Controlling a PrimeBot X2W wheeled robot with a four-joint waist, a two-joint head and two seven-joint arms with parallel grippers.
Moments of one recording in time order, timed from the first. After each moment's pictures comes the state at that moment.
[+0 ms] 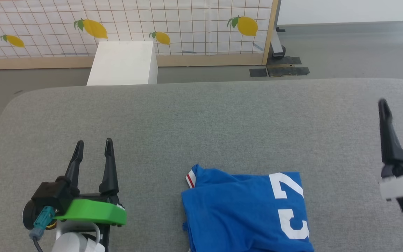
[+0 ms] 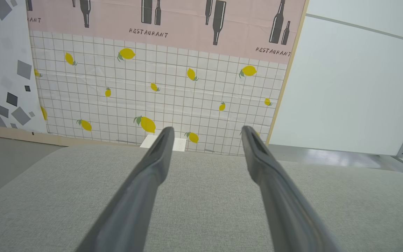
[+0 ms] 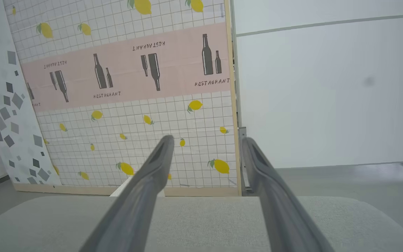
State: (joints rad) left arm -0.06 0.05 0.05 0.04 -0.20 -0.12 -0.26; right arm -0.12 -0.27 -0.08 -0.10 0.43 0.13 -0.09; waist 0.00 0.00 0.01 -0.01
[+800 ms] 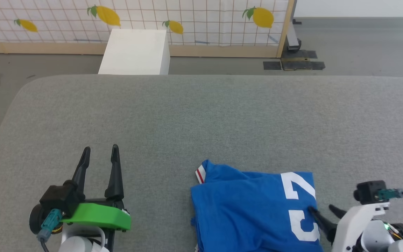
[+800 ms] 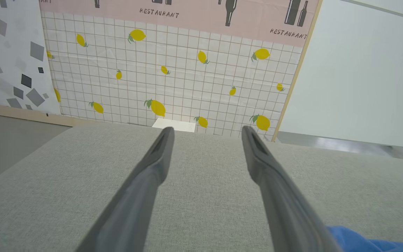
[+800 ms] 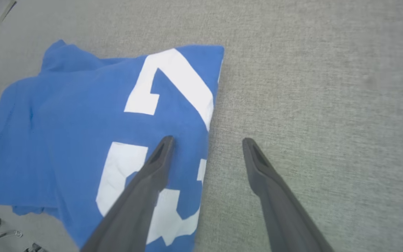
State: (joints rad) left arm -0.04 0.05 0.02 0.07 -0.20 -0.11 -0.26; right arm -0.02 -0.29 0.13 0.21 0.55 0.13 0.41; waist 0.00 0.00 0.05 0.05
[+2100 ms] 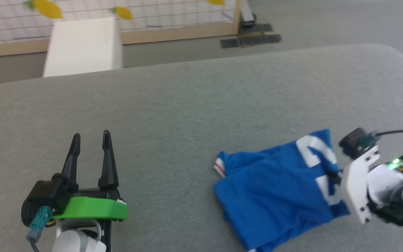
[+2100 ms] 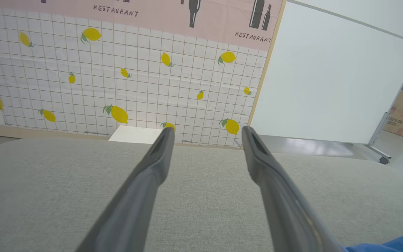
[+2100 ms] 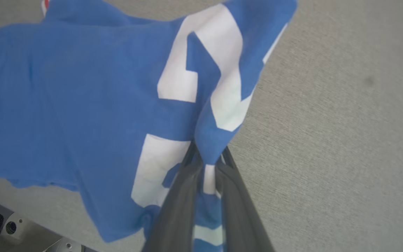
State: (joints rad) left arm -0.05 0.05 0.02 -0.04 -0.23 -0.06 -0.26; right arm -0.33 -0.60 0.46 0.08 0.55 0.13 0.71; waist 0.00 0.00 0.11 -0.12
